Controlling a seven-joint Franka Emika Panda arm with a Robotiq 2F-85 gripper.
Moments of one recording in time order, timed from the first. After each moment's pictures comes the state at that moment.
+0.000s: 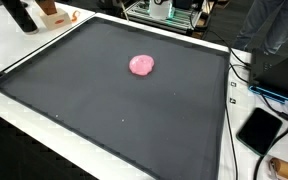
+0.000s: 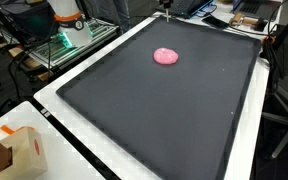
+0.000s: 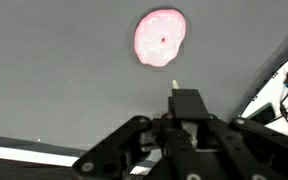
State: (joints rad) arm 0.02 -0.06 -0.05 -2.15 0.36 2.11 -0.73
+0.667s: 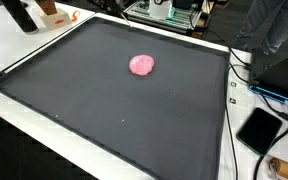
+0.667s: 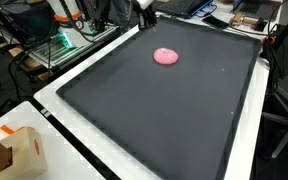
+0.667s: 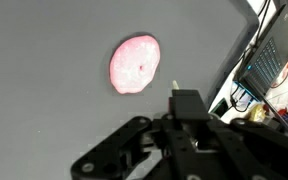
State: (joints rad) arm -0.11 0.08 -0.13 -2.14 0.64 1.89 -1.05
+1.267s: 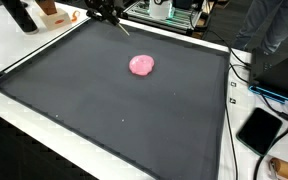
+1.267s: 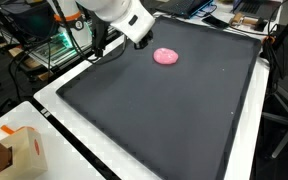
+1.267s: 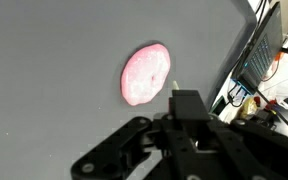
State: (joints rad) arm -0.18 0.20 -0.13 -2.12 0.72 1.86 -1.16
